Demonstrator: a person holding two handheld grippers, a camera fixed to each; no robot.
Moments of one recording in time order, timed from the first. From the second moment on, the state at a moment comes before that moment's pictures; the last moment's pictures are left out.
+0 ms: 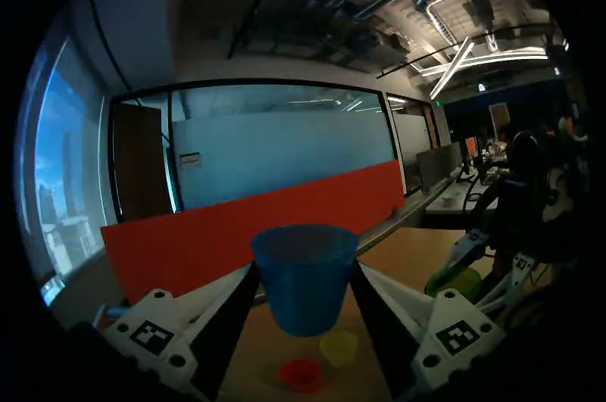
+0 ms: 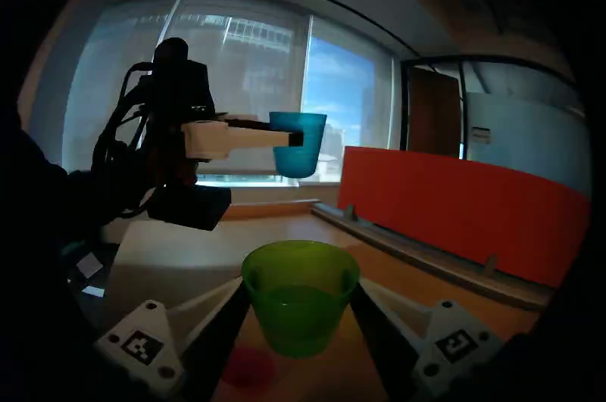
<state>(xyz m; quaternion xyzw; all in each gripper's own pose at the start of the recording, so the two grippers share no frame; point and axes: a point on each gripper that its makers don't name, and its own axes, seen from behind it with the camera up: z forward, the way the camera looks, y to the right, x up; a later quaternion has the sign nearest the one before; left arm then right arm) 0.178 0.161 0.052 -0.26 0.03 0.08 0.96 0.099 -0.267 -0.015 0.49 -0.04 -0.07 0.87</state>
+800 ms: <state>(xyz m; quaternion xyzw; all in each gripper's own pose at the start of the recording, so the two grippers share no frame) 0.128 0.151 0.046 -0.27 -0.02 0.06 0.96 0.103 -0.238 -0.016 0.47 -0.05 -0.08 0.88</state>
